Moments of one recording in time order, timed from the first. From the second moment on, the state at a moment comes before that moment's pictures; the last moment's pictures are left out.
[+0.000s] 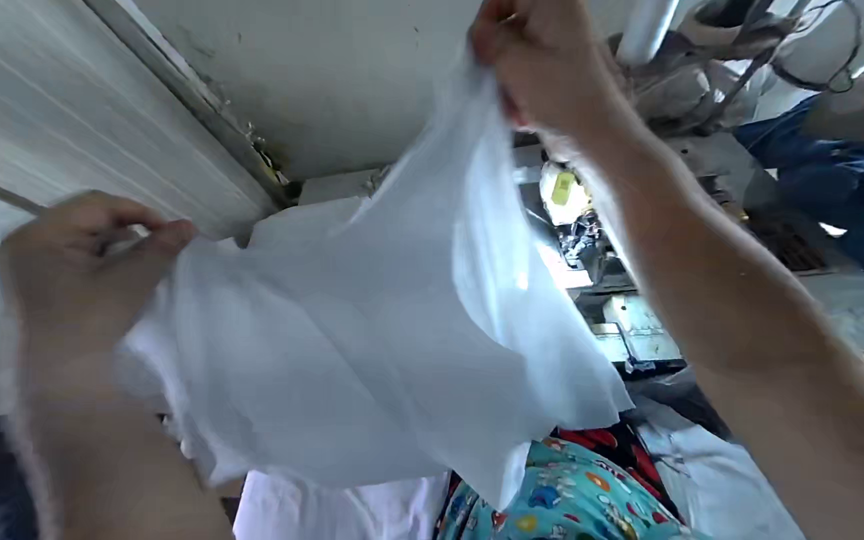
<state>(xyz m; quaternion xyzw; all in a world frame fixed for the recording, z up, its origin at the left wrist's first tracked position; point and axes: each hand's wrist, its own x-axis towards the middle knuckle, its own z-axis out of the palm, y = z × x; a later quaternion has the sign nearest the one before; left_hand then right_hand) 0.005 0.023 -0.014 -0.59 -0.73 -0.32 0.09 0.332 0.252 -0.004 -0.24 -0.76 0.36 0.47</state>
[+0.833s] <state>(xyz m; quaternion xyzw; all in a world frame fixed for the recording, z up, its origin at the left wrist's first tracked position) 0.102 0.067 -0.233 -0.71 -0.62 -0.19 -0.28 0.338 0.231 -0.212 -0.15 -0.69 0.71 0.03</state>
